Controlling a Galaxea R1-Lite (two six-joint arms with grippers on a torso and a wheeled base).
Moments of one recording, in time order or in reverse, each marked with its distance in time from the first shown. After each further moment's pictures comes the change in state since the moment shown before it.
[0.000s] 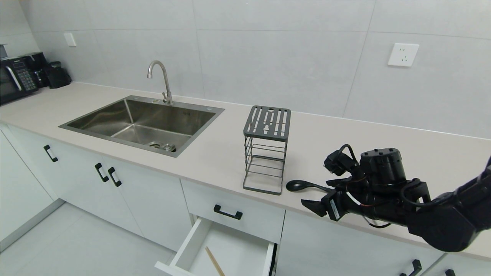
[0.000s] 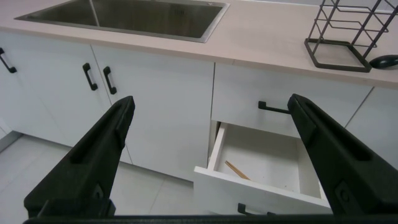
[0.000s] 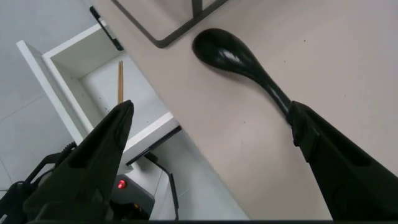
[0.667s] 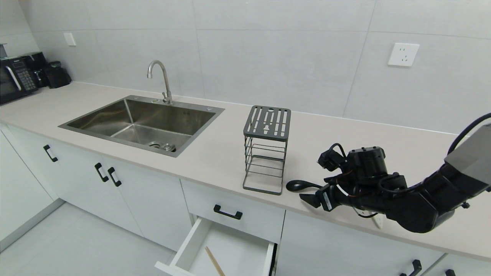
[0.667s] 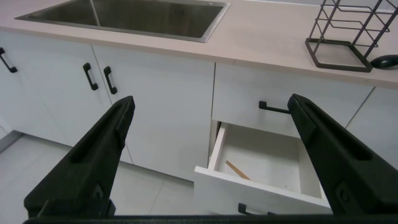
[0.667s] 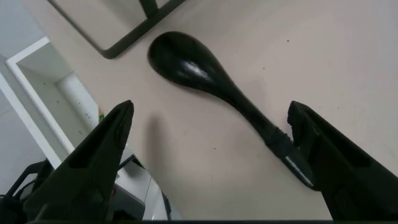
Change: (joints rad) left arm 0.000 0.000 0.000 0.000 0.000 0.000; right arm -0.054 0.148 -0.113 -0.001 -0.001 -0.016
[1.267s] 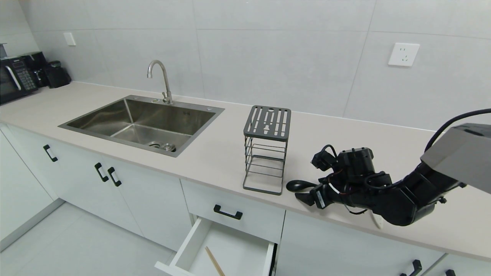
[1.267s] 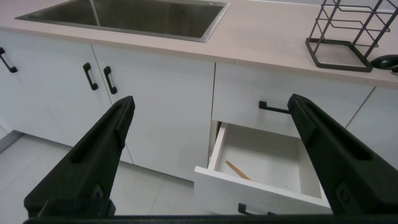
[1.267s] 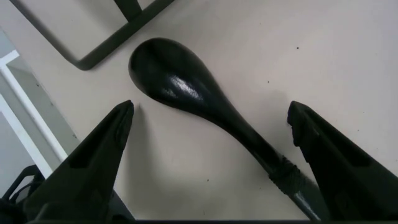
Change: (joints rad) left arm 0.000 0.000 0.000 0.000 0.000 0.000; right arm -0.011 0.098 -0.080 -0.001 0.022 -0.005
